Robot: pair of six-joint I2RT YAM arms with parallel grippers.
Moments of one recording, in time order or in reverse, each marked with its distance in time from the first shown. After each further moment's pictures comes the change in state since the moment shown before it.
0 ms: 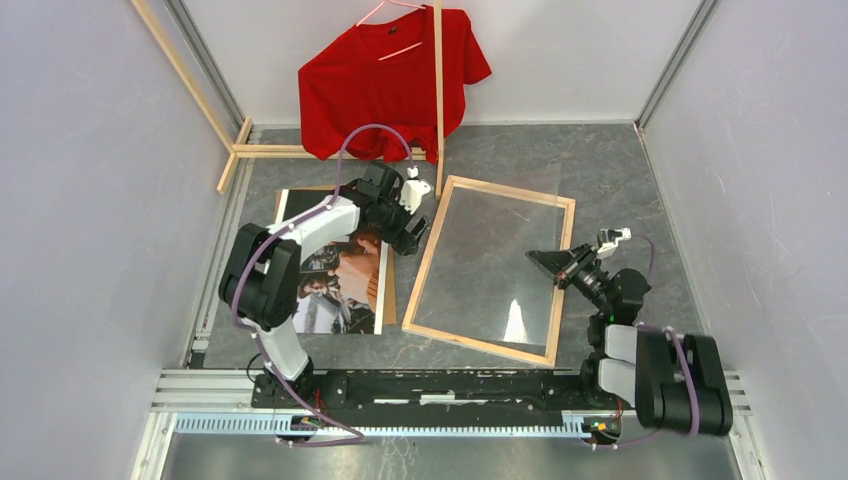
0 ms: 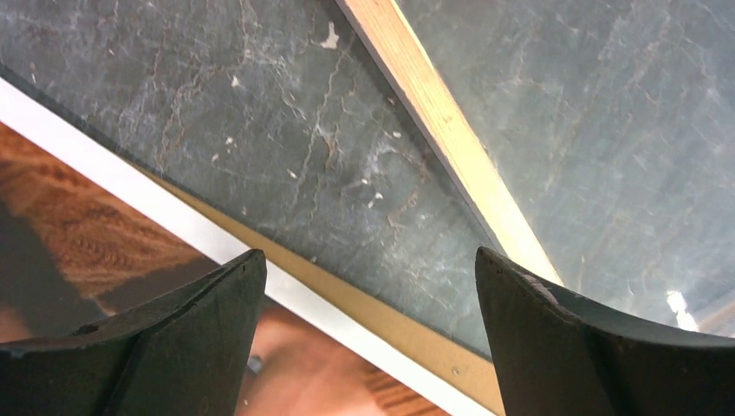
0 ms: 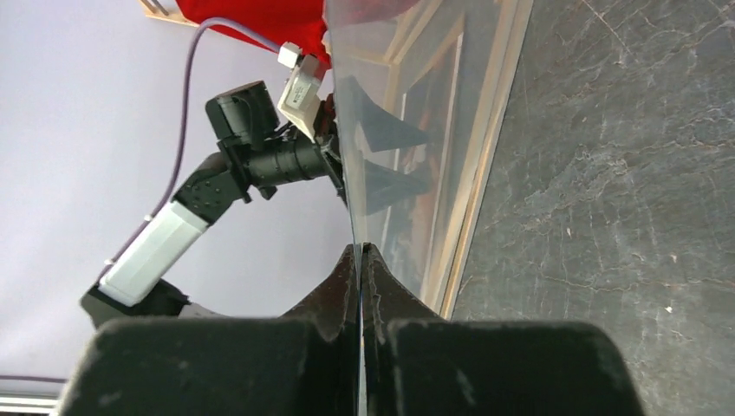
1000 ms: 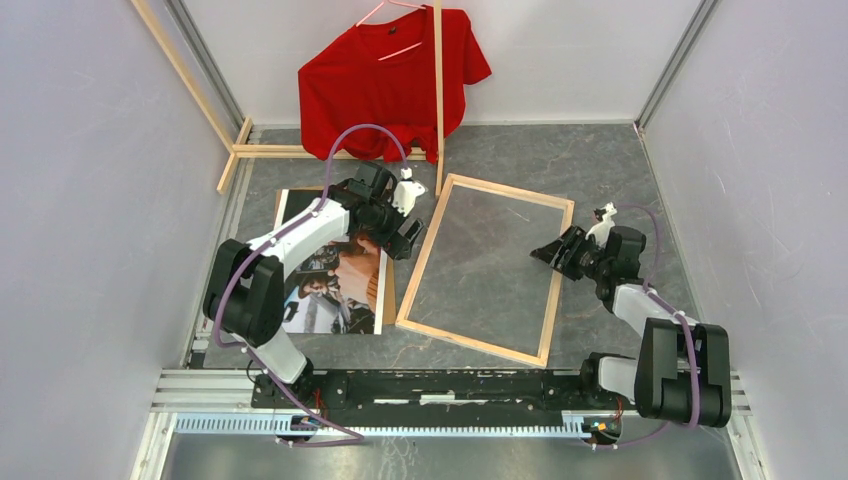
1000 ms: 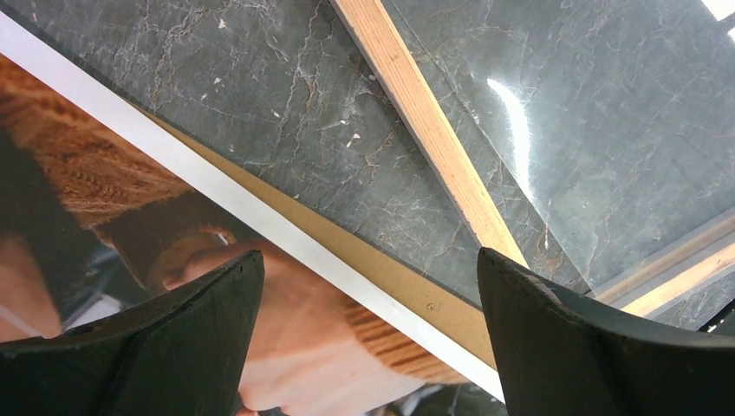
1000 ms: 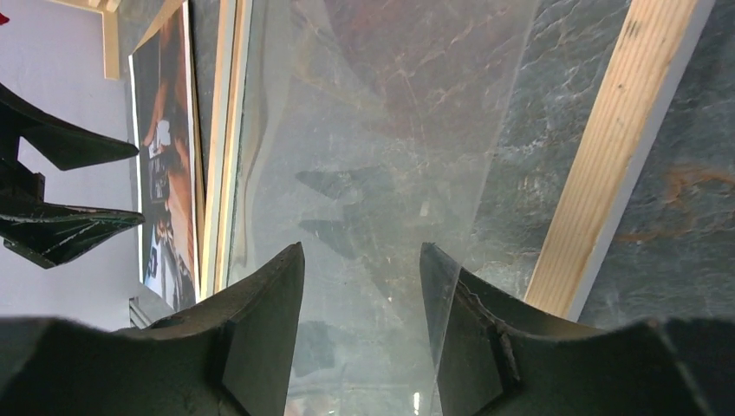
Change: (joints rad) left arm 0.000 -0.127 -0.014 -0.146 -0.010 0.001; right arm 0.003 -0.018 0.351 -1.043 0.171 -0.826
